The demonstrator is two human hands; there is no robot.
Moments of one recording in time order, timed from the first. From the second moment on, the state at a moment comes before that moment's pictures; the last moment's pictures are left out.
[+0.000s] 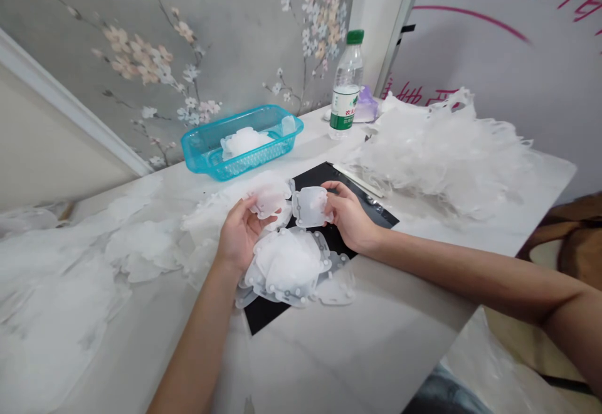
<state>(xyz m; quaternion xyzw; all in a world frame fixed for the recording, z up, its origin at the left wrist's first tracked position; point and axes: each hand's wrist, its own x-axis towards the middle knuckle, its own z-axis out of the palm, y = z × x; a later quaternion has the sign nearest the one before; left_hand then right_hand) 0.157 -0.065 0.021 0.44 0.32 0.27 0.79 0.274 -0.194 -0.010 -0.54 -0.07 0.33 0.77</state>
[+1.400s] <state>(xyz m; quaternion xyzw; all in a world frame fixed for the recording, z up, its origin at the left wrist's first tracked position) 0.156 -0.072 0.016 0.63 0.26 0.17 0.71 0.269 -0.206 0.001 -0.60 -0.46 0.14 0.64</state>
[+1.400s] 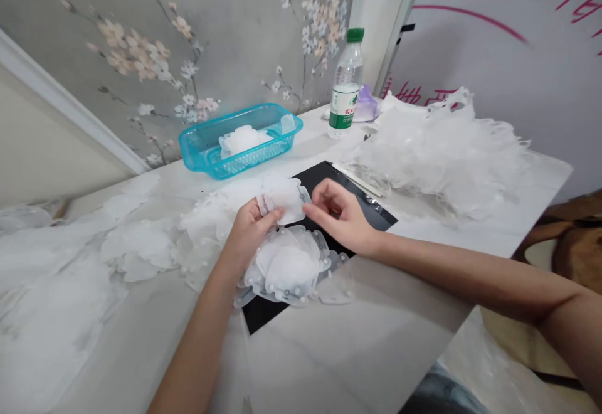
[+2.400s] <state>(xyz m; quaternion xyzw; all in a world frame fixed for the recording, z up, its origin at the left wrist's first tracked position) 0.157 -0.072 0.019 0.54 0.27 0.20 0.77 0.267 -0.205 0.011 -0.58 -0.48 0.35 0.57</state>
